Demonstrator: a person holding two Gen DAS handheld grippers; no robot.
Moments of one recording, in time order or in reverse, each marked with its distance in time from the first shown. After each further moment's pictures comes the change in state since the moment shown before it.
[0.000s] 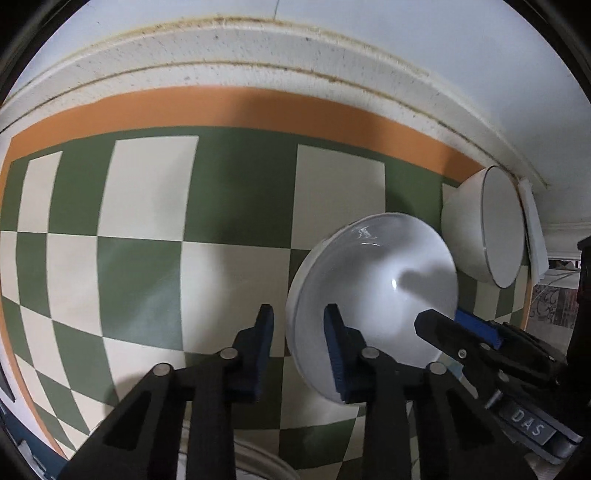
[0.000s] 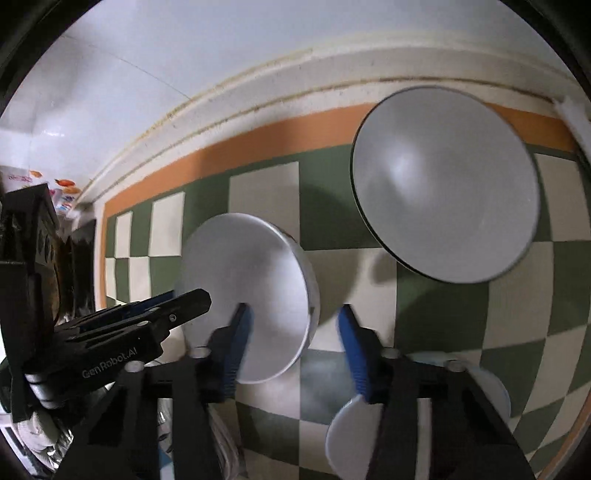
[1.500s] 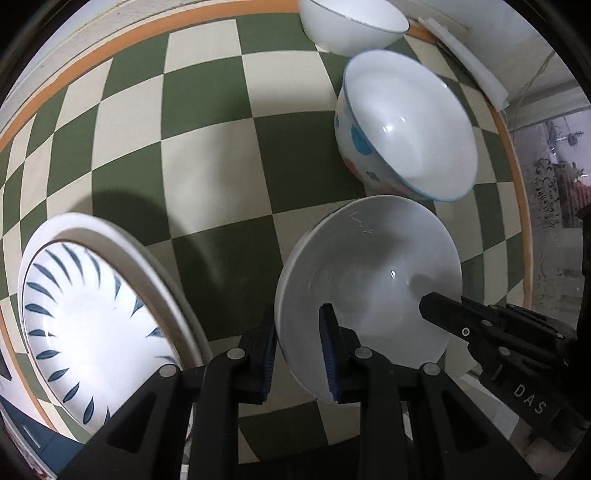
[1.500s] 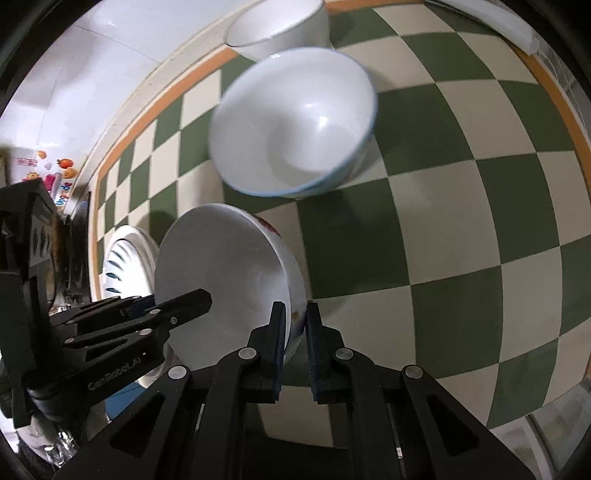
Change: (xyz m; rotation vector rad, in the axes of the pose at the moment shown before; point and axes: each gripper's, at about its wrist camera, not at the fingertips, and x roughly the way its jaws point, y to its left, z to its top) left arm 0.012 -0.087 -0.177 0.286 0.078 0.055; right arm -0.040 -0.071 -0.225 0.168 -0.051 -0.001
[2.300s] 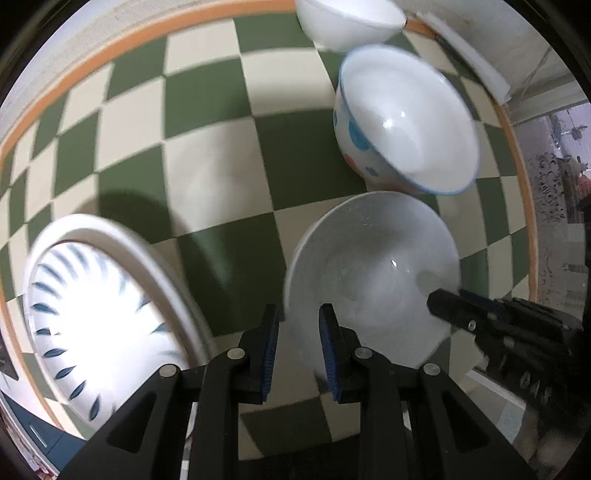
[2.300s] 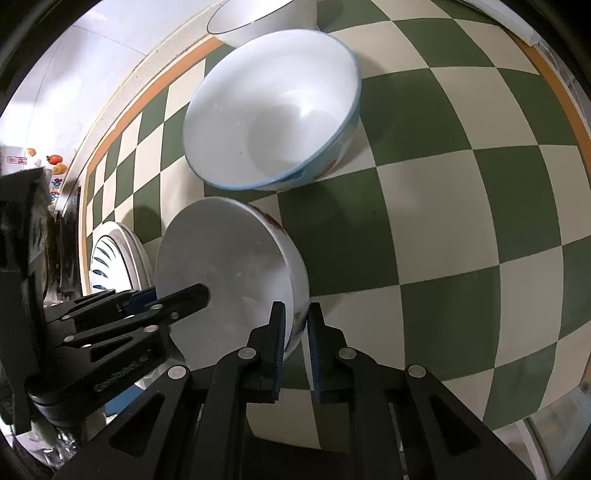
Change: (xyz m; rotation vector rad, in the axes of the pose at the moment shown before) left arm -0.013 -0.004 -0.001 0.011 -0.011 0.024; right arm 0.006 -0.002 0.006 0.002 0.036 -0.013
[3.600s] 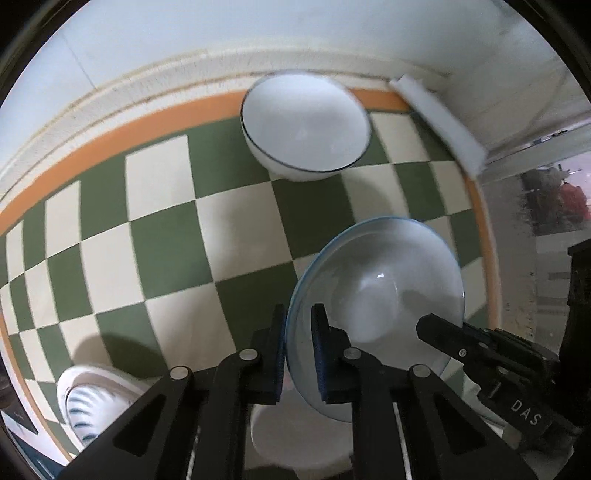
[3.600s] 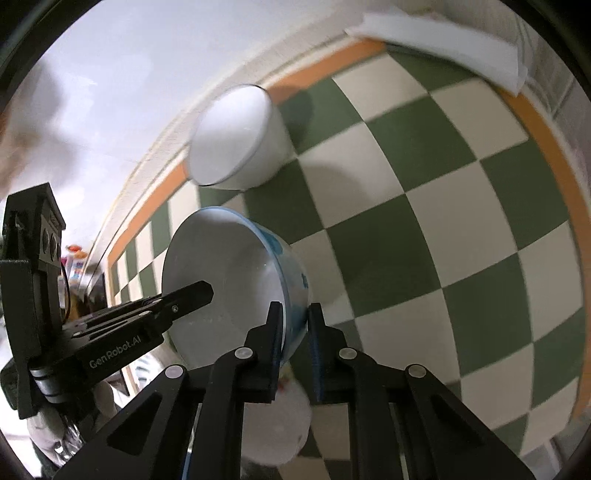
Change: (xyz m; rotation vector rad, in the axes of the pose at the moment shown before) left arm -0.040 -0.018 0.103 0.048 -0.100 -0.071; right arm -0.062 -0.018 0.084 0.106 -0.173 0.098
